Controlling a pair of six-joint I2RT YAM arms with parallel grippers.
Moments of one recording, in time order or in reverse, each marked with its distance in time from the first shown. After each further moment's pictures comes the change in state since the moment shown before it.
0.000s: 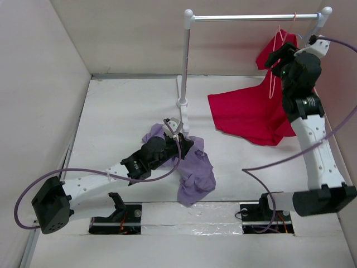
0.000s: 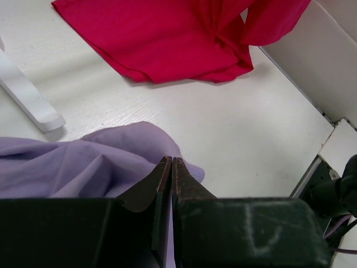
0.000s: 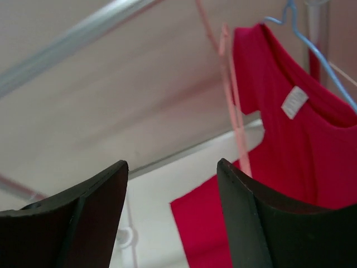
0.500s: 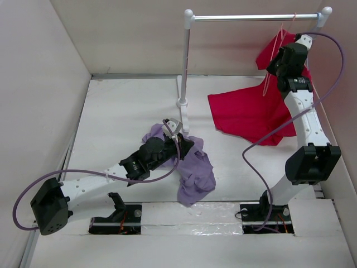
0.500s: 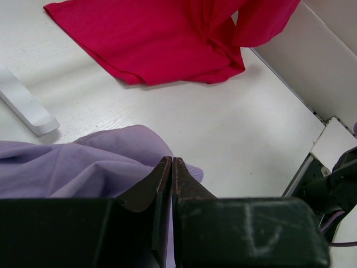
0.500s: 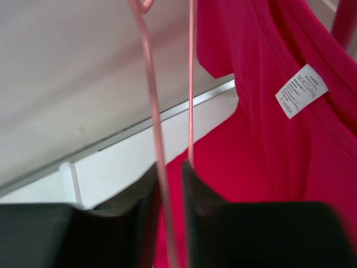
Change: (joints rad) left arm 0.000 -0.031 -0.026 0.011 0.026 -0.001; right arm -0.161 0.393 0.202 -0.108 -0.126 -0.014
